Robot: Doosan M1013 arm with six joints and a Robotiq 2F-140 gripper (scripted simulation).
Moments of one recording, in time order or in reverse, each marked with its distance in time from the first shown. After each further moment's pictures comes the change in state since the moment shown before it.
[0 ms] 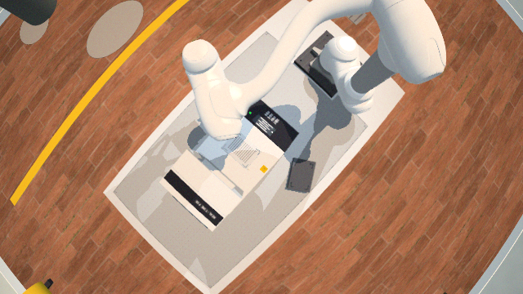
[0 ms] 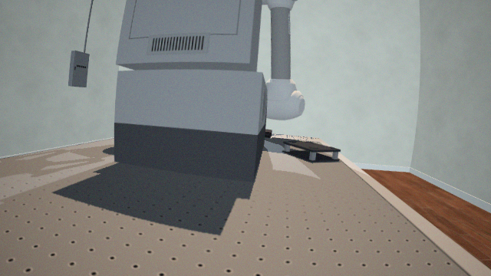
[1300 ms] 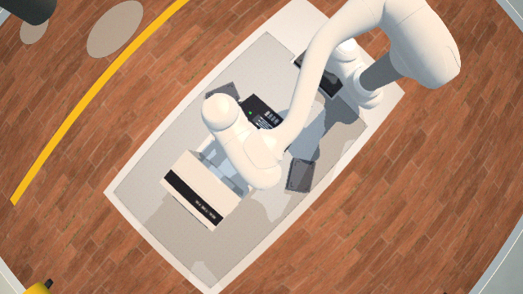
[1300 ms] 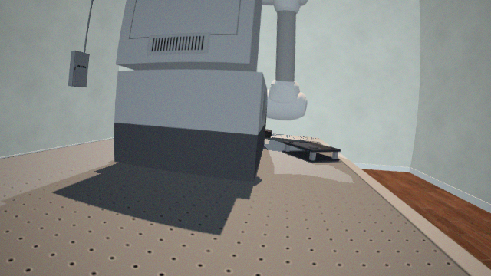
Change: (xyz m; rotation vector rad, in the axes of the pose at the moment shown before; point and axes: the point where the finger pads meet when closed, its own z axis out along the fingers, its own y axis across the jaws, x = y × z) arm 0.054 -0.160 0.000 0.000 0.001 -1.122
